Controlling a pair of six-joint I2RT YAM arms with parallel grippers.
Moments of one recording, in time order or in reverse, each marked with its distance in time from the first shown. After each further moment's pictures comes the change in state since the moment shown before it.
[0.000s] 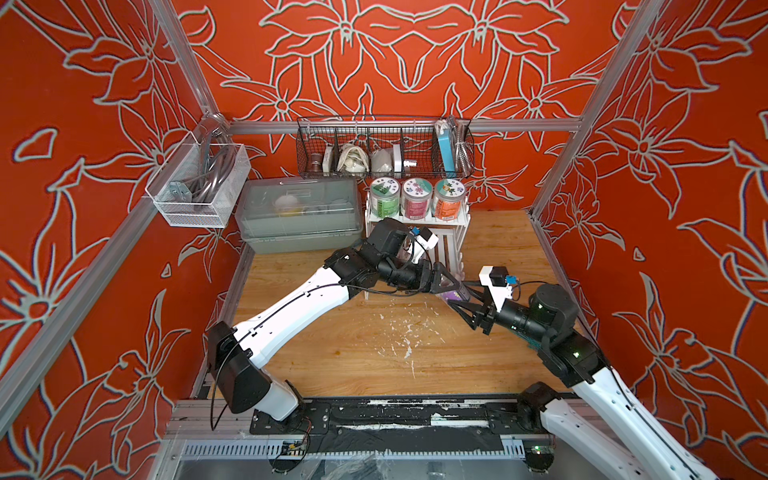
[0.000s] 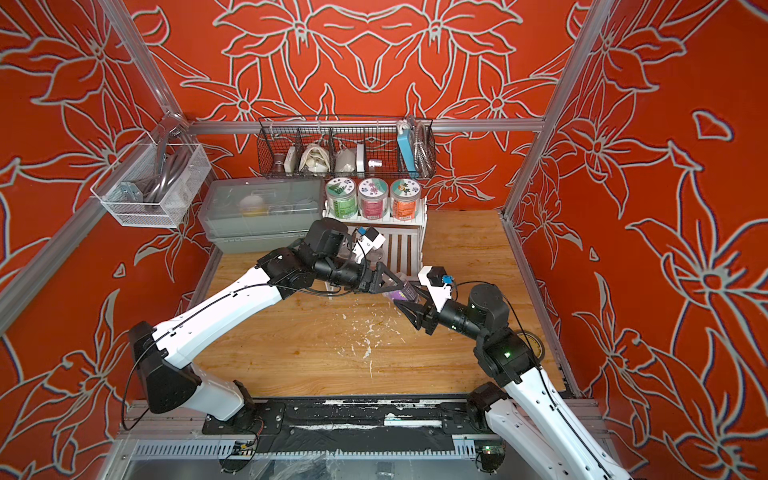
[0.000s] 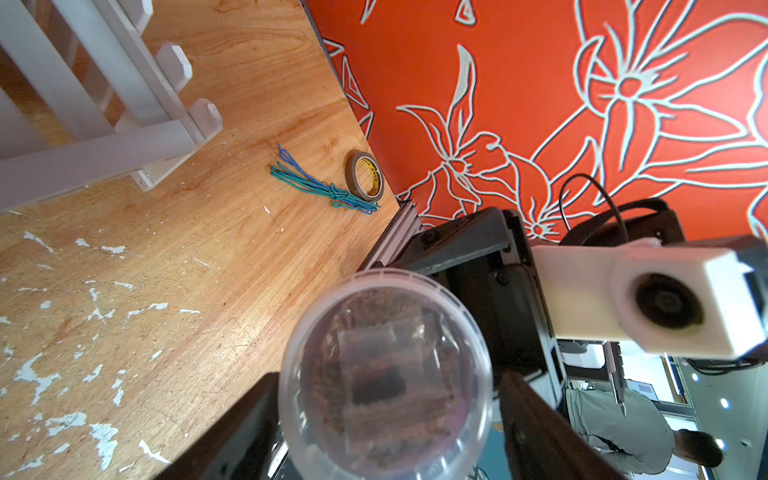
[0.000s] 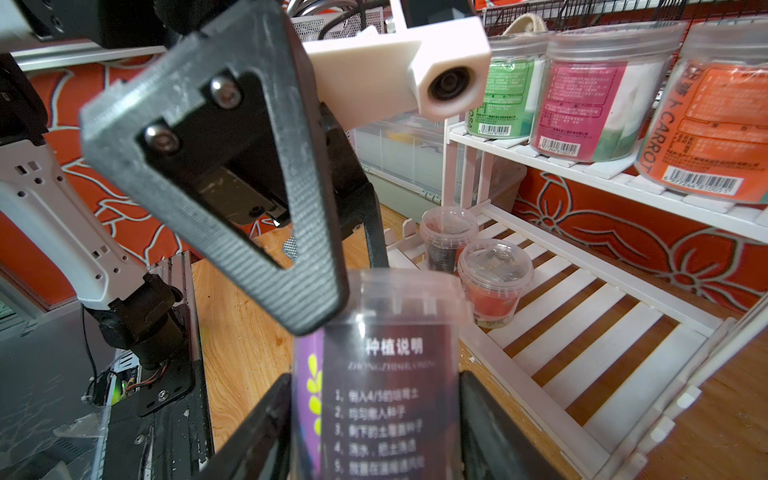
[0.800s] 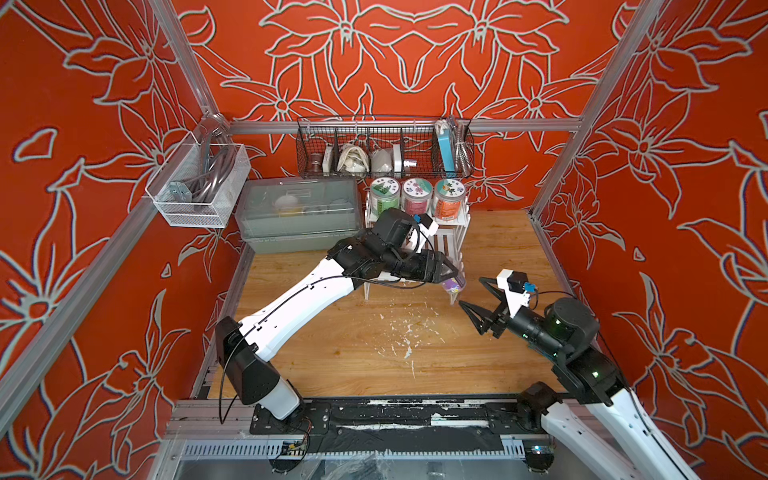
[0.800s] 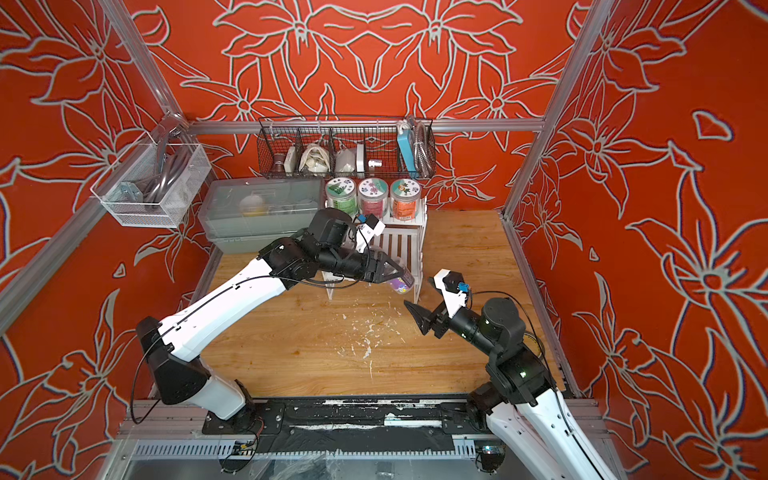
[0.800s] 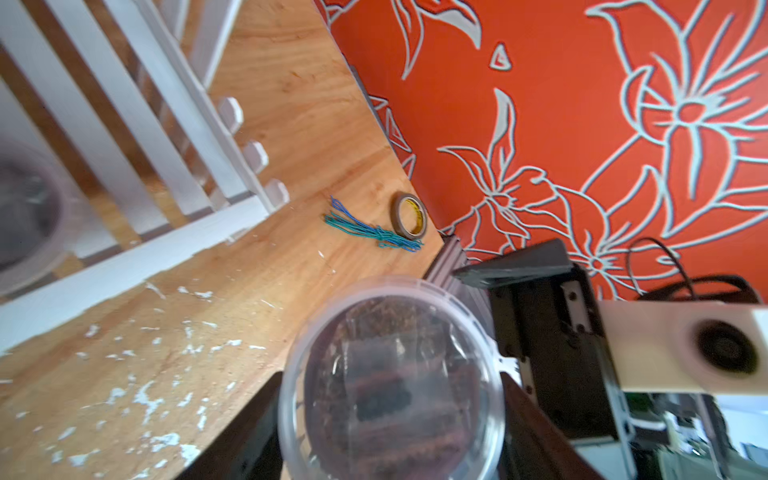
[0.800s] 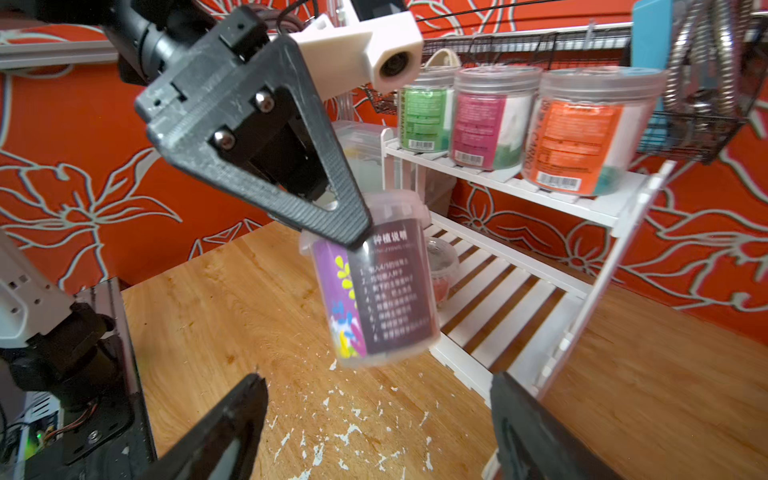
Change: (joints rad) left arm 0.001 0.074 0.171 -0.130 -0.235 0.128; right arm -0.003 -0.157 0.001 -0.125 0.236 0.003
